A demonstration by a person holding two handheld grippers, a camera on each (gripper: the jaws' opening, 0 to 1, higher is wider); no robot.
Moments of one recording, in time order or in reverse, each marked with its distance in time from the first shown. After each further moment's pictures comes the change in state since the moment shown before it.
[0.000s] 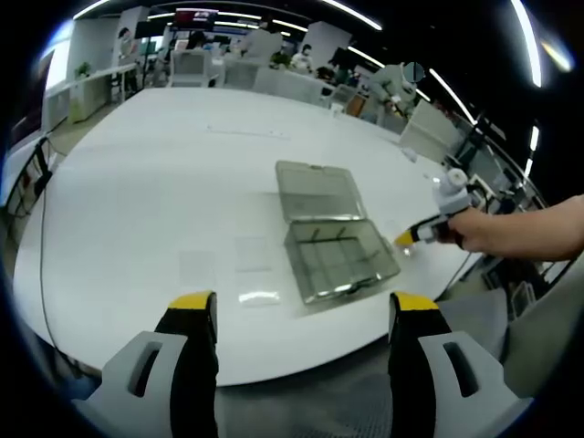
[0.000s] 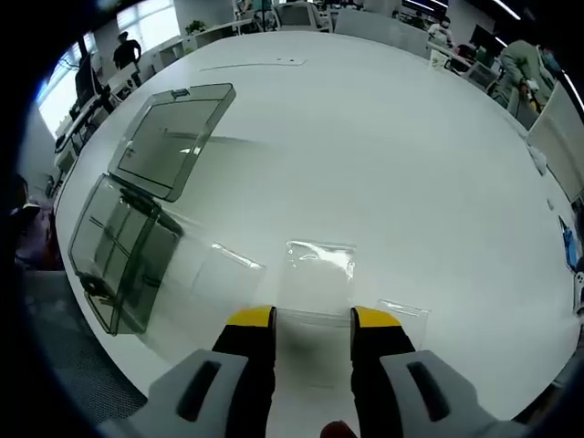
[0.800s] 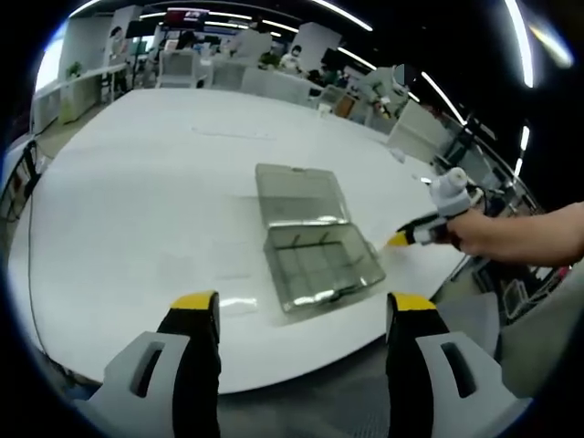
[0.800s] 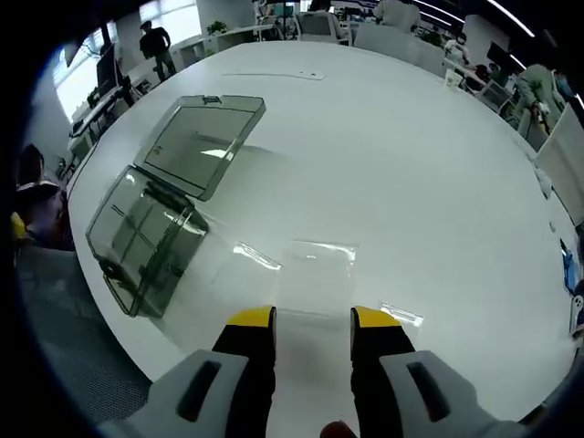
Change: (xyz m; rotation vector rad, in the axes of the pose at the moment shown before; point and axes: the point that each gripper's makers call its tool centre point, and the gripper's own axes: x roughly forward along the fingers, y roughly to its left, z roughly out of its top) left arm 0.013 -0.022 0.008 0.007 -0.004 -0.065; right arm -0.020 0.011 0.006 -0.097 -0.055 0.032
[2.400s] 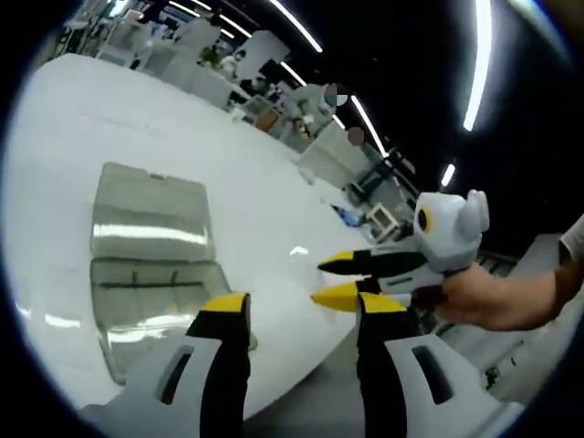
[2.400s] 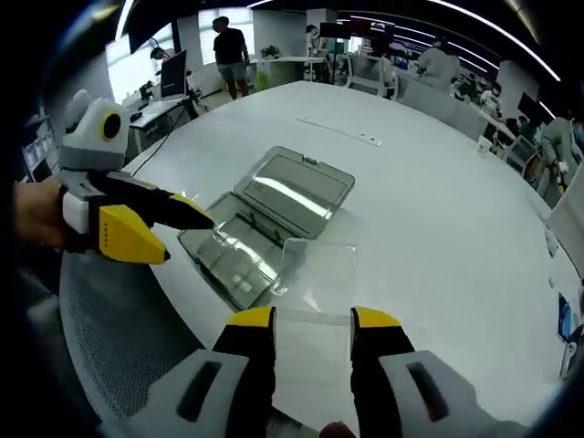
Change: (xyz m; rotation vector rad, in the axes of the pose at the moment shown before) left arm 0.083 -0.140 0.032 -0.151 -0.070 -0.474; right arm -0.102 0.076 0.031 -0.165 -0.186 0.117
